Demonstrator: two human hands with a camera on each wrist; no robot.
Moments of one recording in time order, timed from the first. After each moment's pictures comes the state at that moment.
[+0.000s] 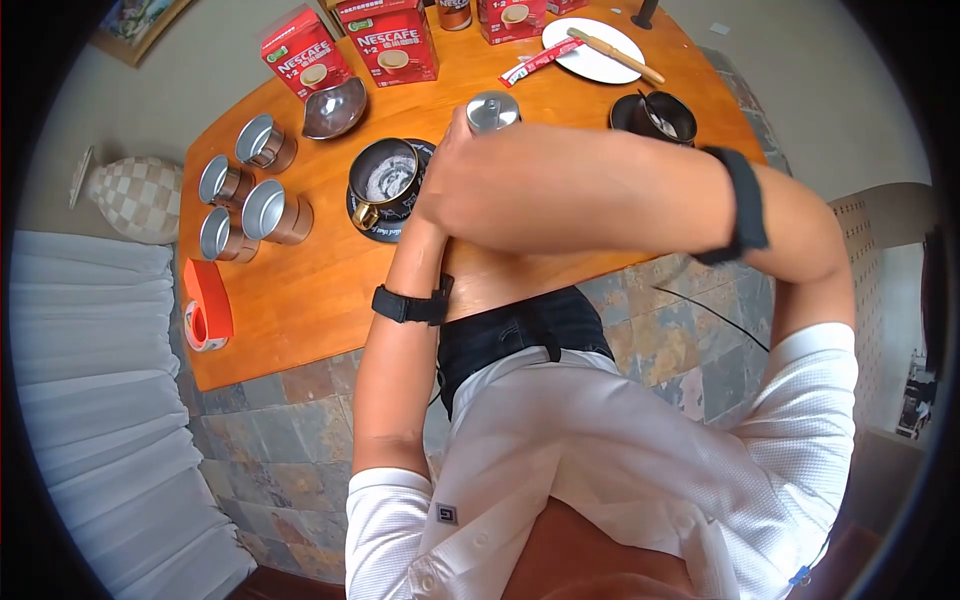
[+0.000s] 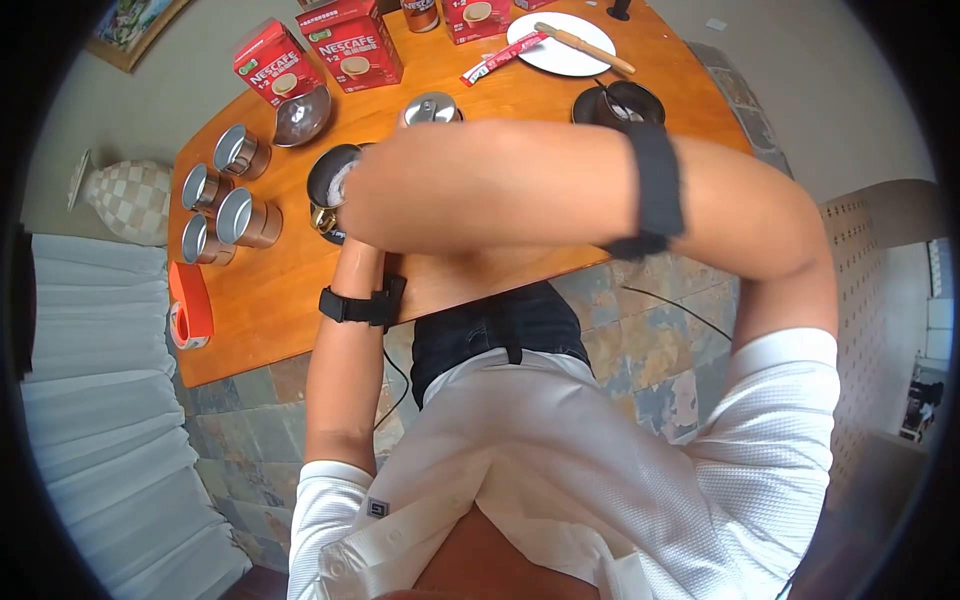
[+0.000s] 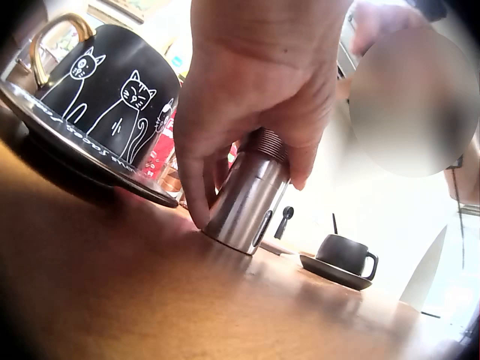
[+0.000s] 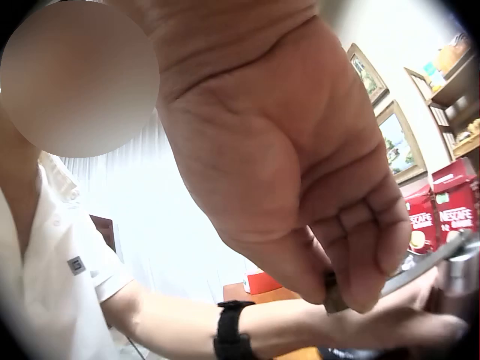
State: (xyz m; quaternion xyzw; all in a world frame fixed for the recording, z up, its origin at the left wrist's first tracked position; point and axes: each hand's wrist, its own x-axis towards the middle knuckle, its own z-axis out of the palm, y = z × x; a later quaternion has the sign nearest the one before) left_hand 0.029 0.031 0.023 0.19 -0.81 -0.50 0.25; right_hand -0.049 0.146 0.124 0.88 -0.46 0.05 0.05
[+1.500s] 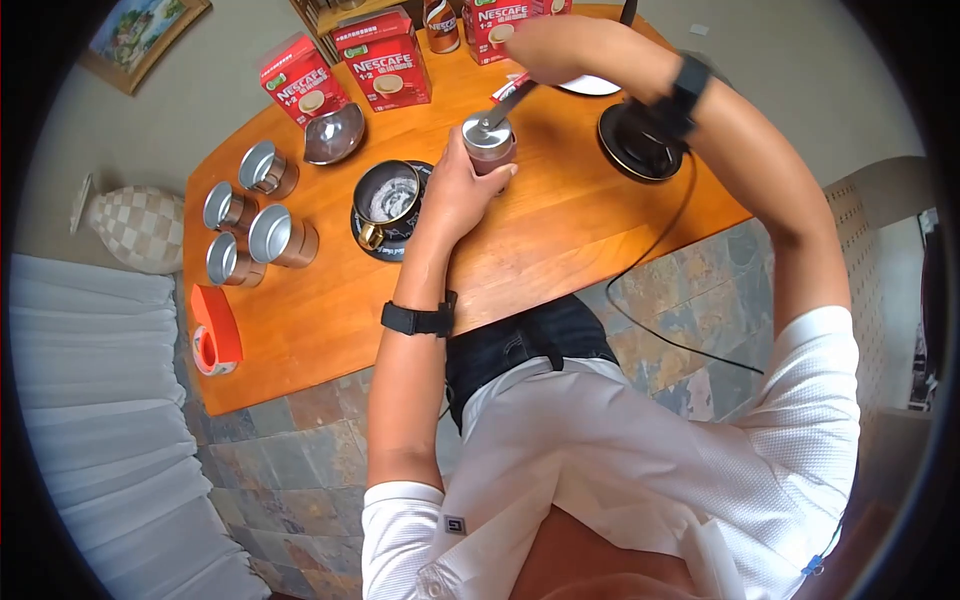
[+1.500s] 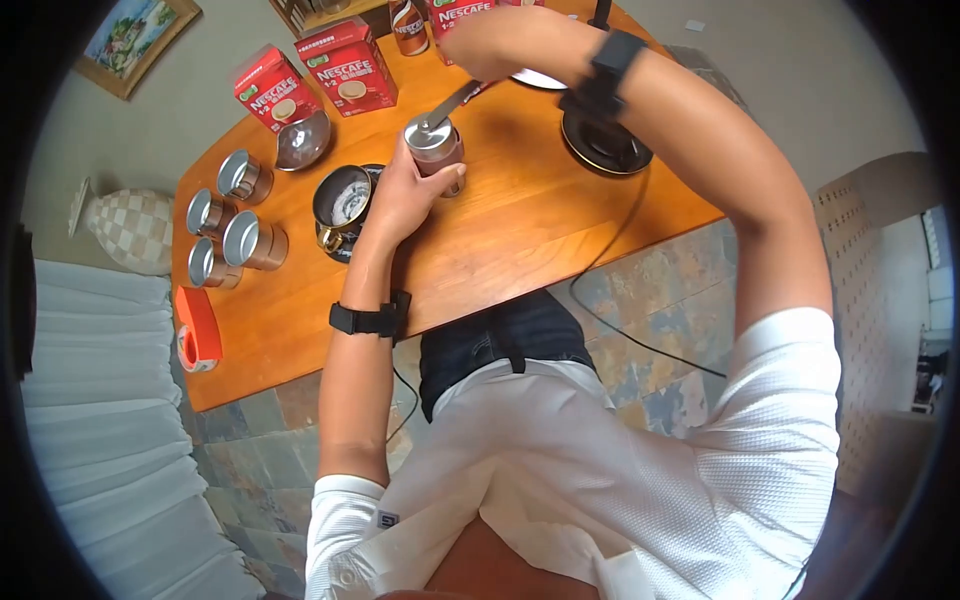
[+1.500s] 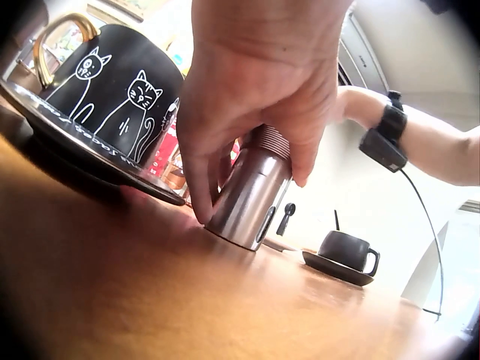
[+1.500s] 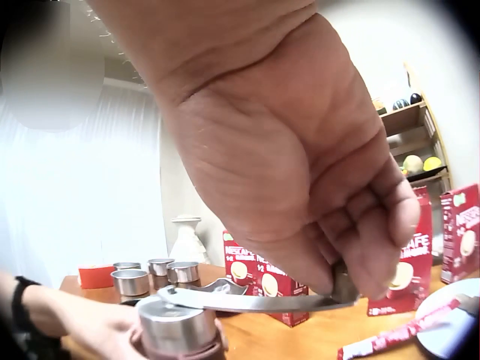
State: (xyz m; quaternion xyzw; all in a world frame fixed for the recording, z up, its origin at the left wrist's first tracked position) left_hand 0.030 0.021 0.002 0.20 -0.81 -0.50 0.22; right_hand -0.149 0.083 0.156 0.62 -0.76 -0.19 0.01
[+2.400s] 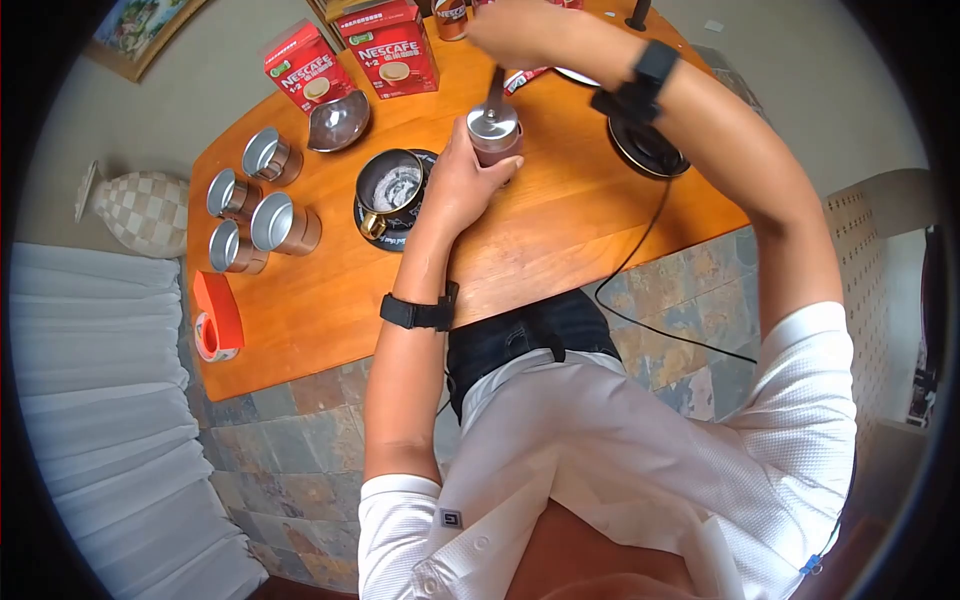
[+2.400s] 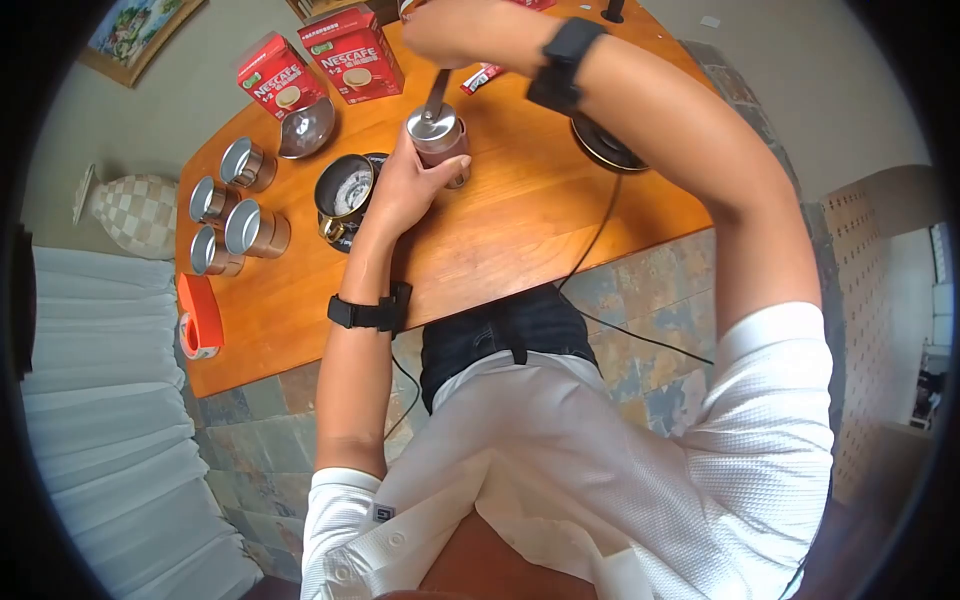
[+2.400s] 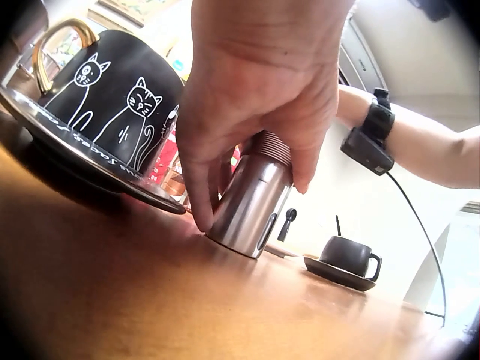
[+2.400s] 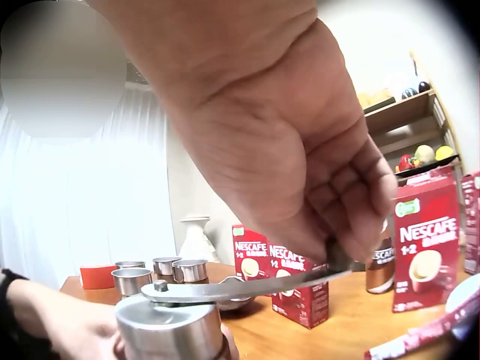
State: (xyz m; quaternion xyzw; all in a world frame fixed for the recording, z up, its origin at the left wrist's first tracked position) left_hand 0.031 0.024 0.006 0.21 -0.82 -0.48 0.23; right_hand -0.154 0.046 0.140 0.70 -0.70 -0.12 0.10
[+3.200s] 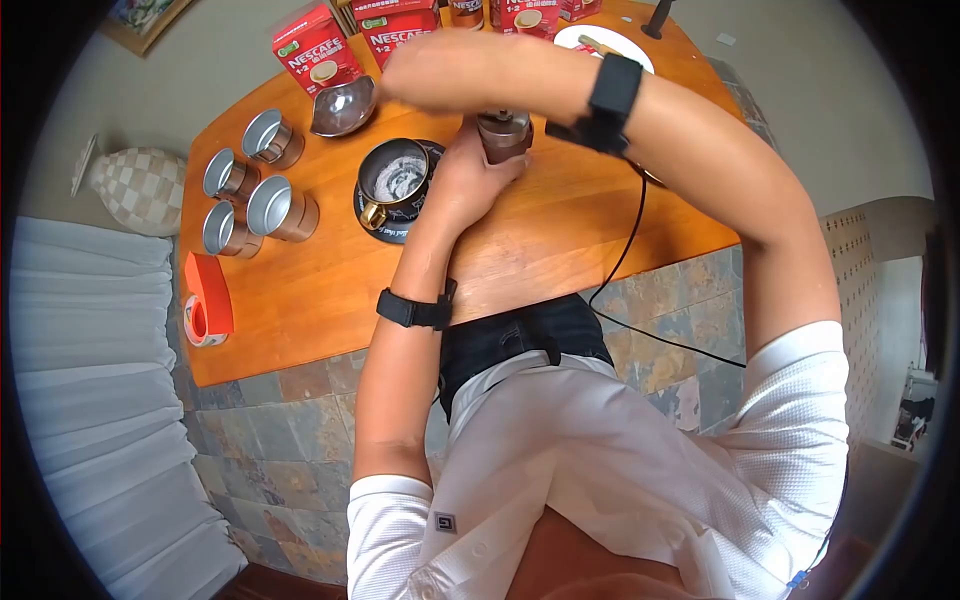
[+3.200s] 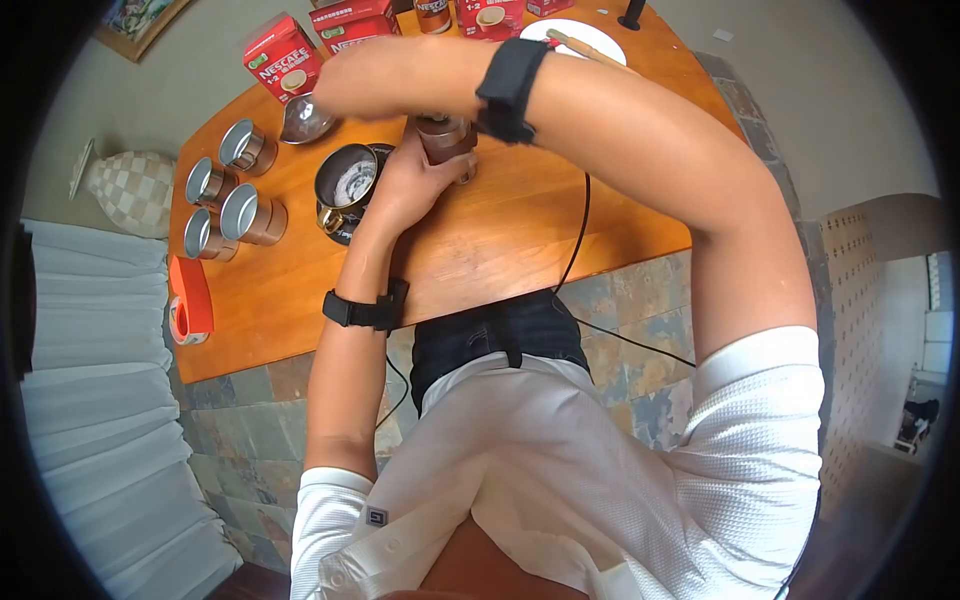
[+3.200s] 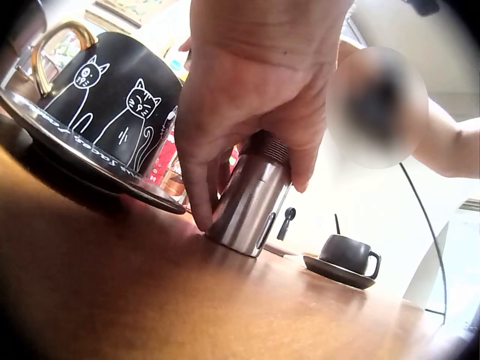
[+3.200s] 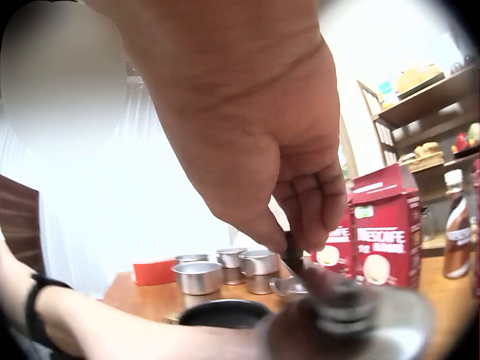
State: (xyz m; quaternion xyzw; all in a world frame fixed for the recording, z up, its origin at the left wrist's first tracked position) left_hand 0.030 0.014 -0.010 0.19 -0.83 -0.49 0.19; right_hand -0.075 0.018 0.125 0.83 -0.55 0.00 0.10
